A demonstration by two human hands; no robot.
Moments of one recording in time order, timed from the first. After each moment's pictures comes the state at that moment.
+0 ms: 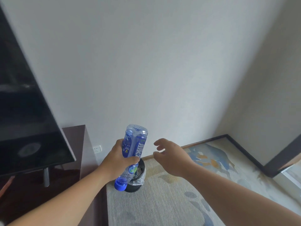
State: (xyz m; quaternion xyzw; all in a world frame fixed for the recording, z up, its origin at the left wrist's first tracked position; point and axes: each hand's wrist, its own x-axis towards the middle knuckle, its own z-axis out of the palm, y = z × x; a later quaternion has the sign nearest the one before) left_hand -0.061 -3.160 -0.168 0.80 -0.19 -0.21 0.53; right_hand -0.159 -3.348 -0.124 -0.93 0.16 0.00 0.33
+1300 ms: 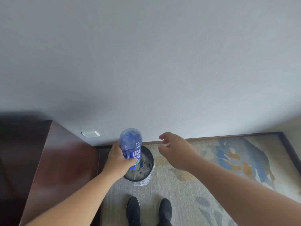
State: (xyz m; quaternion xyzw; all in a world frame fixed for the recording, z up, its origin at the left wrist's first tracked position) left_hand 0.252 -3.298 -0.408 0.84 0.08 -0.25 0.48; right_hand 0.227 -3.515 -0.309 -0.92 0.11 0.21 0.33
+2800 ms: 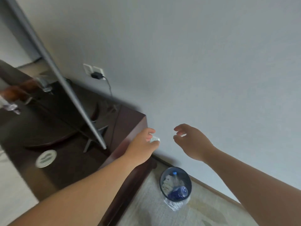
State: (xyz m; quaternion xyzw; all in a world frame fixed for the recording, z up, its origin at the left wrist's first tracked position) left_hand 0.127 -3.263 -0.198 0.86 0.19 0.01 0.47; right_hand 0.207 -3.443 -0.174 -0.90 -0.19 0.16 0.35
